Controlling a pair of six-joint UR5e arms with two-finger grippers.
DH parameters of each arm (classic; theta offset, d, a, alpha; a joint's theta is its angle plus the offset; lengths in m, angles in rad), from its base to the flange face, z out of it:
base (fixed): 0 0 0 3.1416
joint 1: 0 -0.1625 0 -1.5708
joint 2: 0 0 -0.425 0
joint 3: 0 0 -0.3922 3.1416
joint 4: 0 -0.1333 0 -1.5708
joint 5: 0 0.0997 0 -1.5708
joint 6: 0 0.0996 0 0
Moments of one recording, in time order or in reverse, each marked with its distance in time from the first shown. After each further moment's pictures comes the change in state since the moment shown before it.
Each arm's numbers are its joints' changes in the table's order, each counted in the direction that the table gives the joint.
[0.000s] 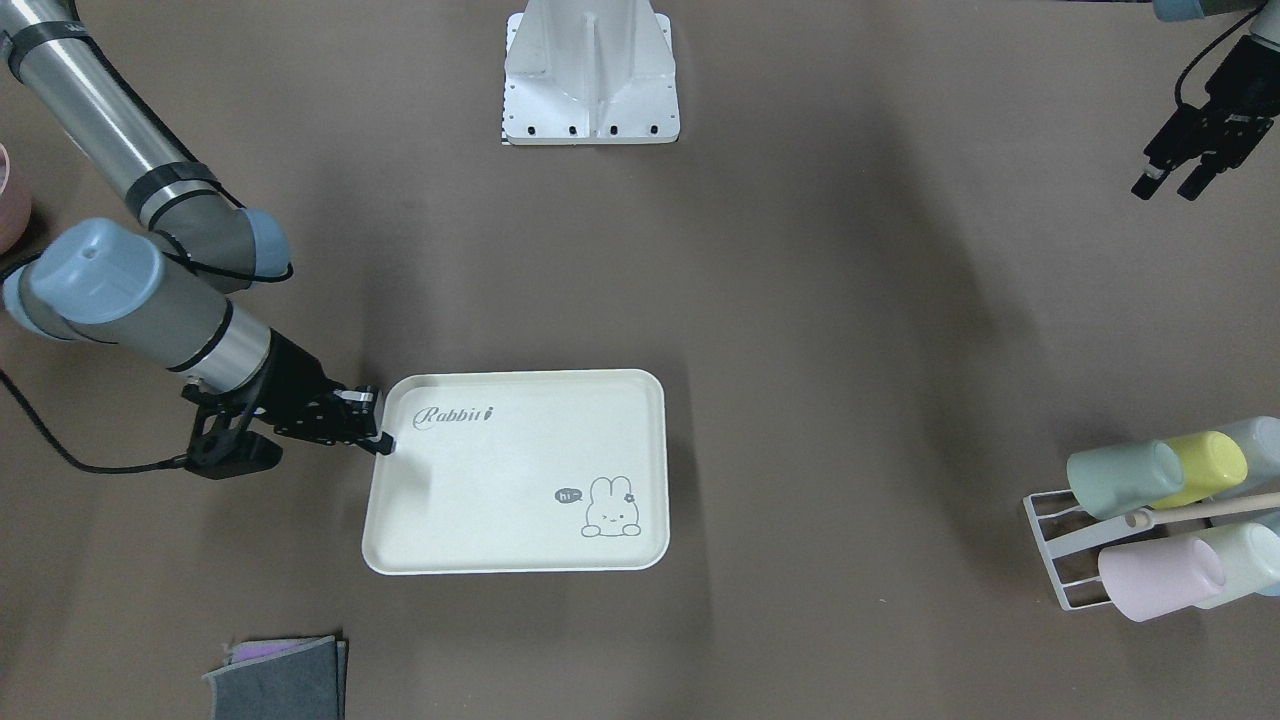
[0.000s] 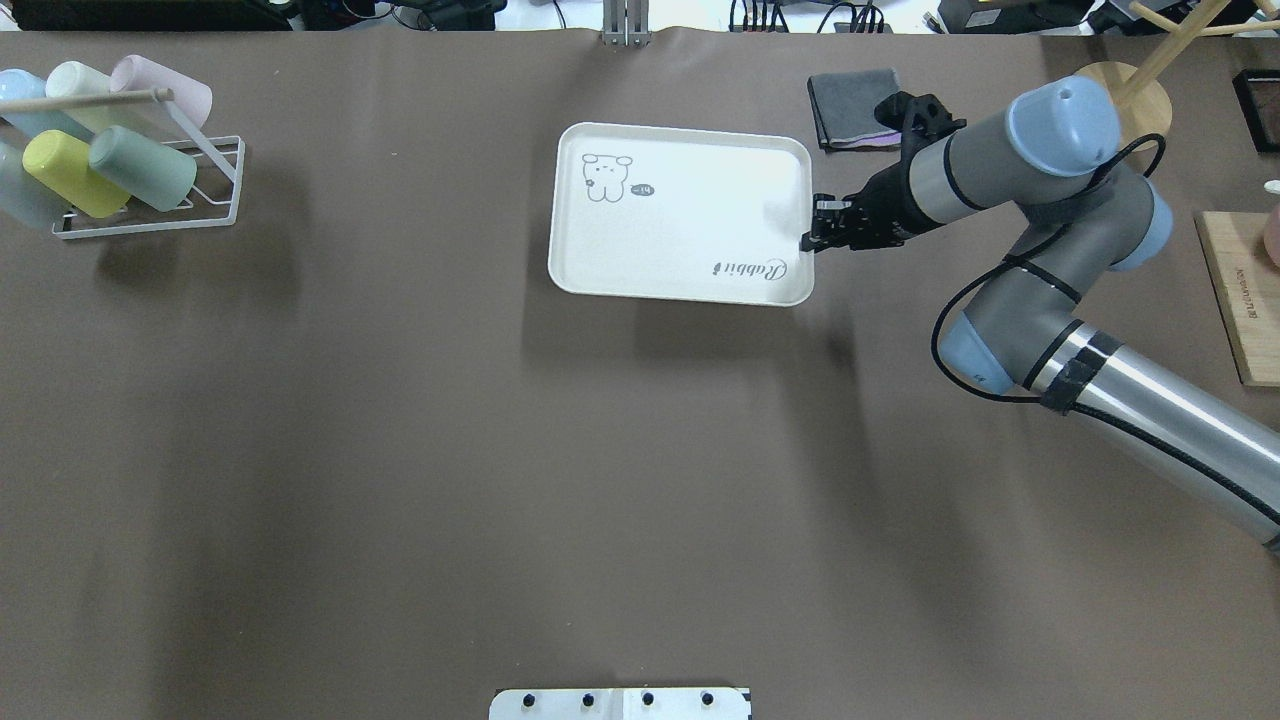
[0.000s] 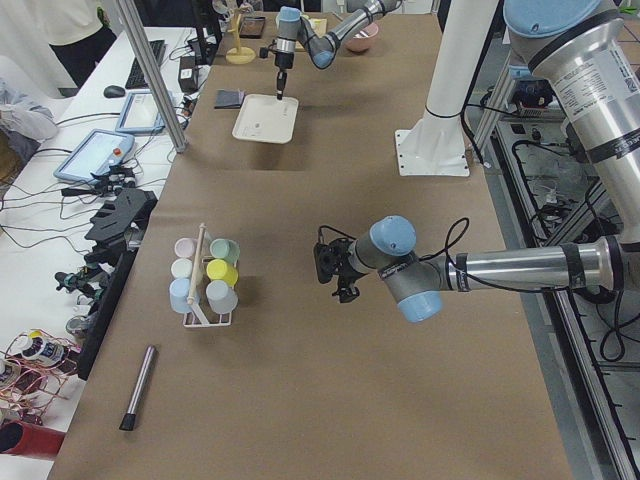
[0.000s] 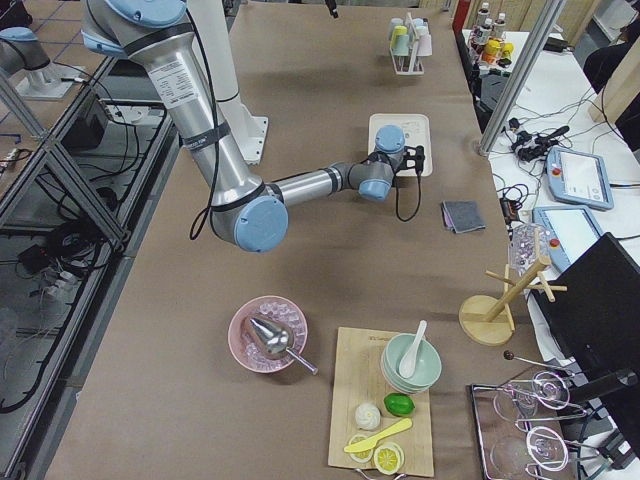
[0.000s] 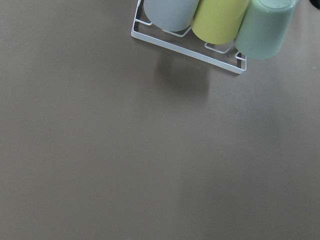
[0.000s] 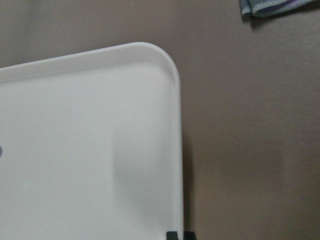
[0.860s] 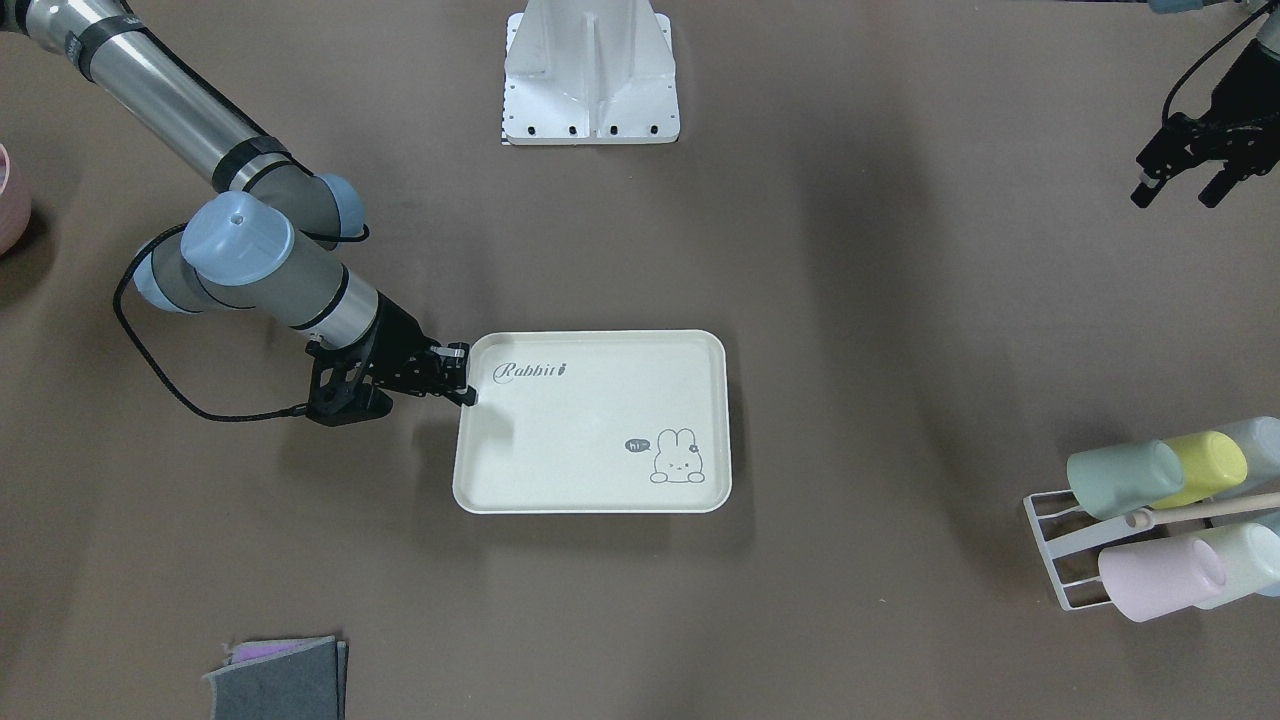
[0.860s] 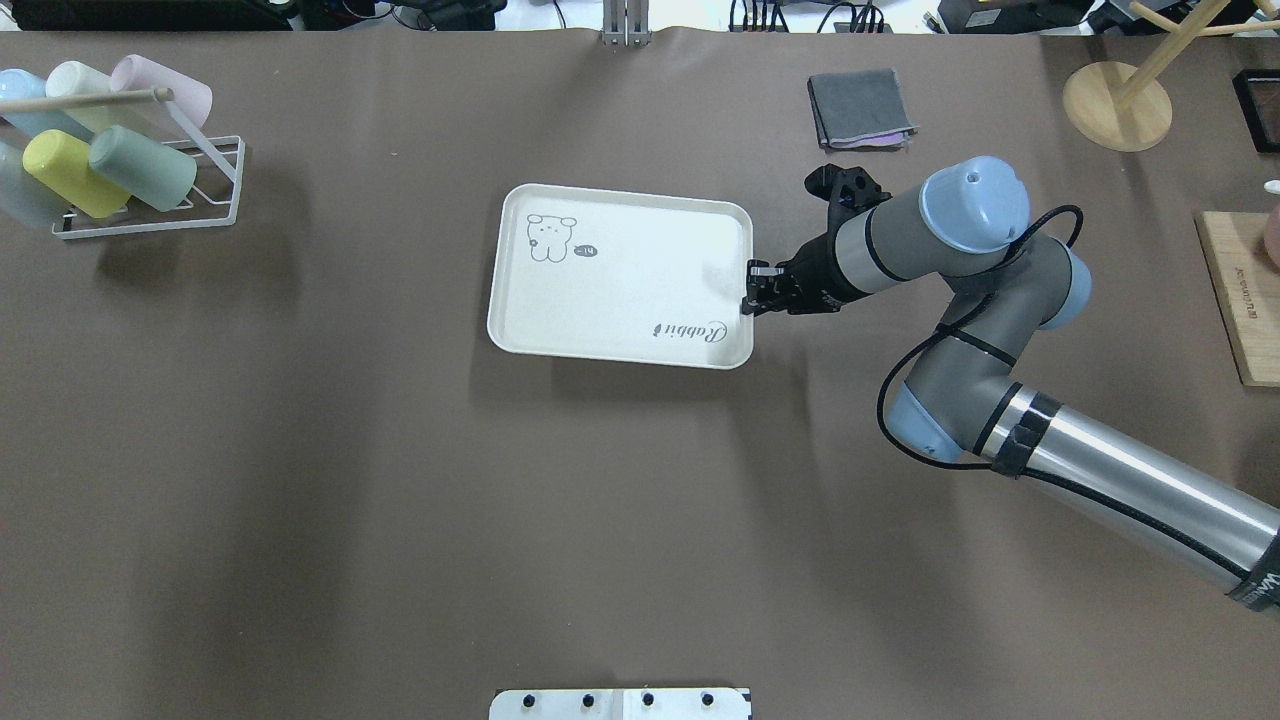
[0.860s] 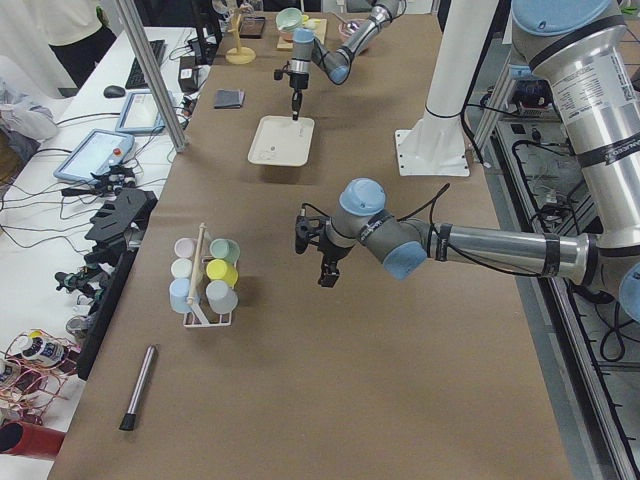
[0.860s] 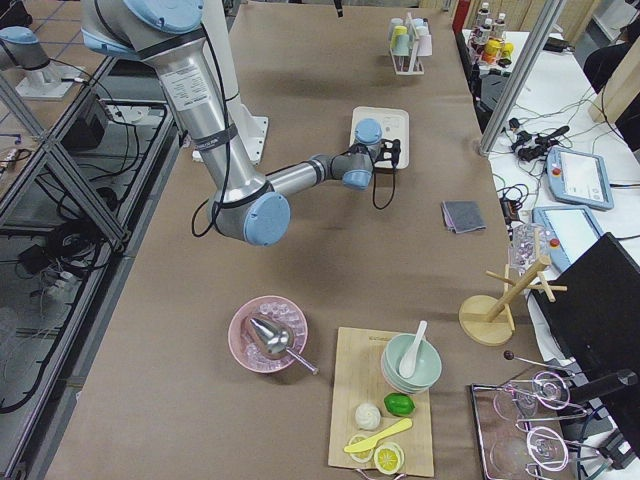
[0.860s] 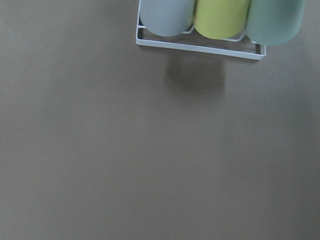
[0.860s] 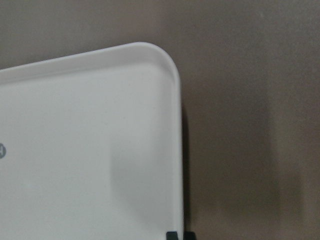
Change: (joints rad) left arm 0.049 -0.102 -0.141 -0.415 -0.033 0.363; right arm 0.122 0.002 0.034 0.009 -0.046 0.087
